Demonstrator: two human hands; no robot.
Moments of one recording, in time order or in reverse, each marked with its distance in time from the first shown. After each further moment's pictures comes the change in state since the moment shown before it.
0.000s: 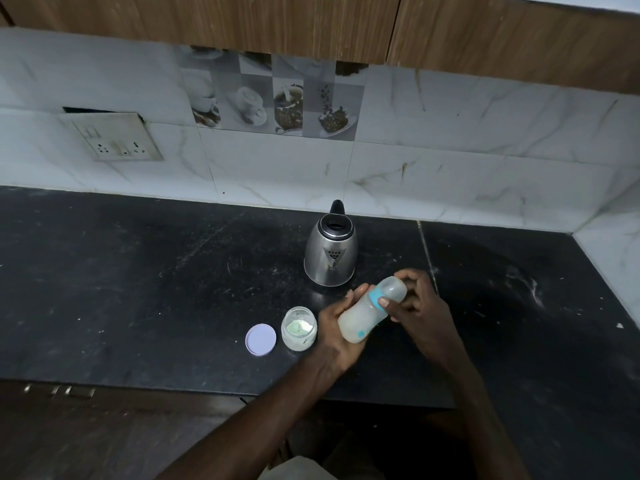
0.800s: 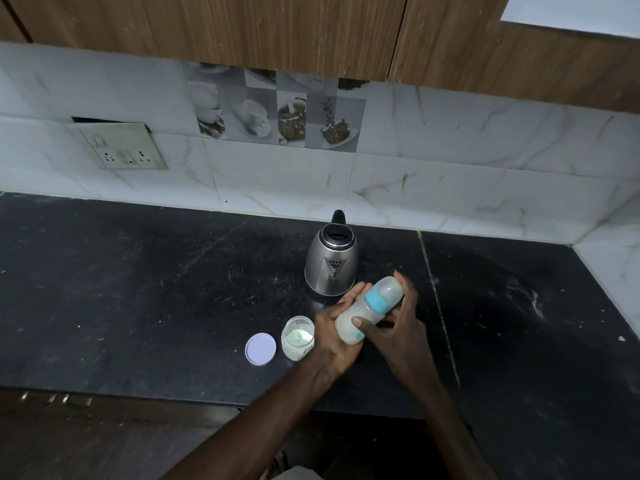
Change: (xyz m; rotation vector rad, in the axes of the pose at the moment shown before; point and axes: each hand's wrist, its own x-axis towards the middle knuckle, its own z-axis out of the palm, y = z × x) left_hand 0.003 0.011 0.009 -0.011 0.034 0.048; right_hand -0.014 -0.007 0.041 0.008 0.047 -0.061
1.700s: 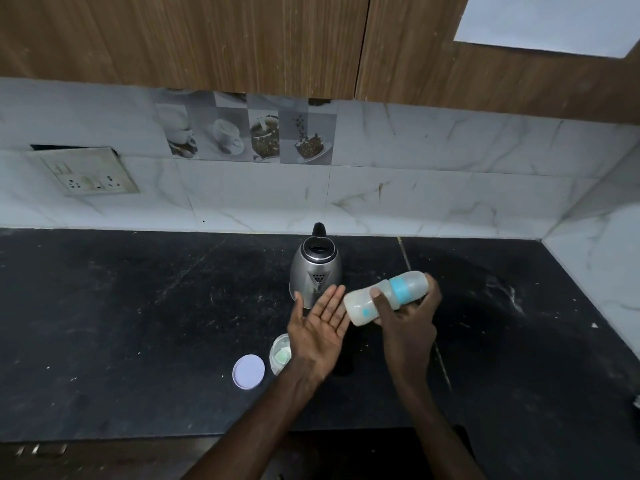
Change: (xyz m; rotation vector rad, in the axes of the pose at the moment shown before) left_hand 0.009 0.023 -0.007 0.120 -0.080 0.083; right_hand 0.017 -0.027 0.005 0.219 0.562 0.195
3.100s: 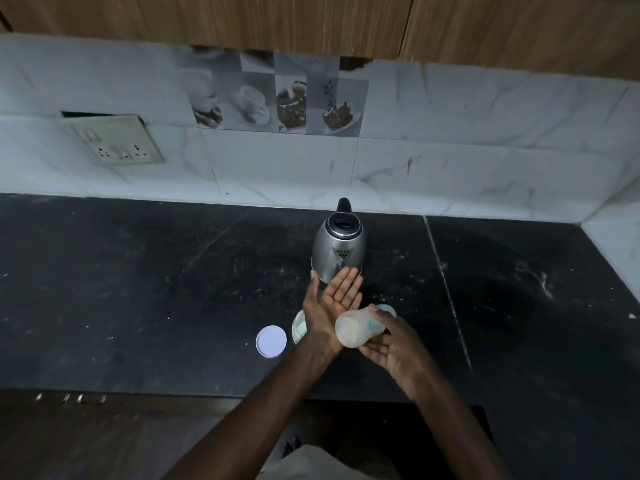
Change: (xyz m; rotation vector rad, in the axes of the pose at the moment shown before) left_hand -0.004 0.015 -0.016 0.076 0.140 -0.029; right_hand -0.028 0.047 0.010 0.269 -0.471 0.800
